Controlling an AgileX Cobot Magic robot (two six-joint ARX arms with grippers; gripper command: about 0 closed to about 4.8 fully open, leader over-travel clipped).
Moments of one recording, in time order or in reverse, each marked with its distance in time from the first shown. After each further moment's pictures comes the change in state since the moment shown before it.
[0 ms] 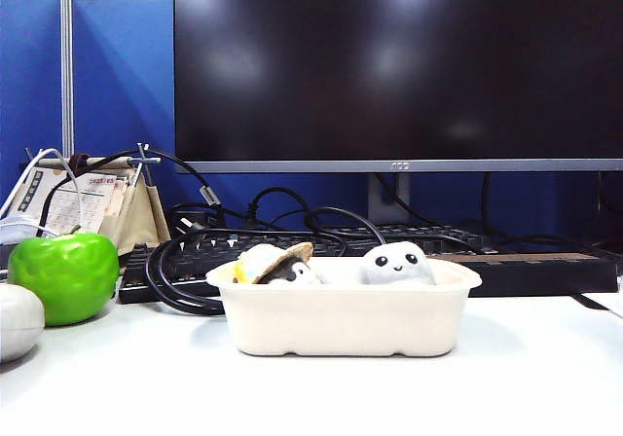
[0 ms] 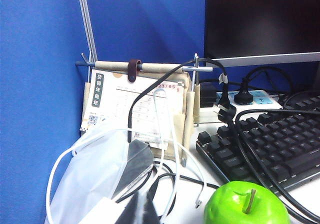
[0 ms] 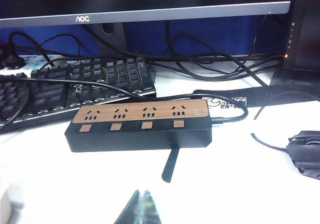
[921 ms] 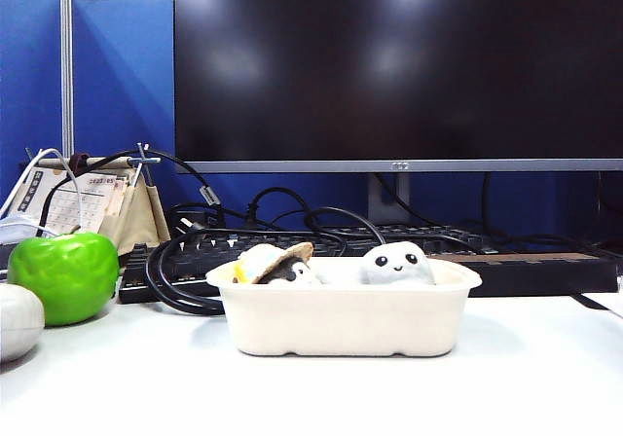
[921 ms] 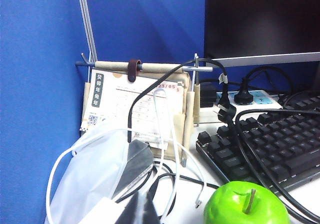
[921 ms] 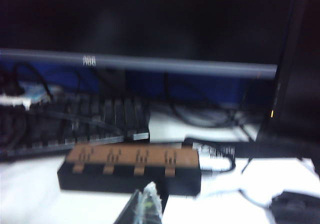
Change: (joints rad) left arm 0.000 0.000 0.000 0.000 0.000 0.000; right arm 0.001 0.000 -0.008 0.163 0.008 -0.103
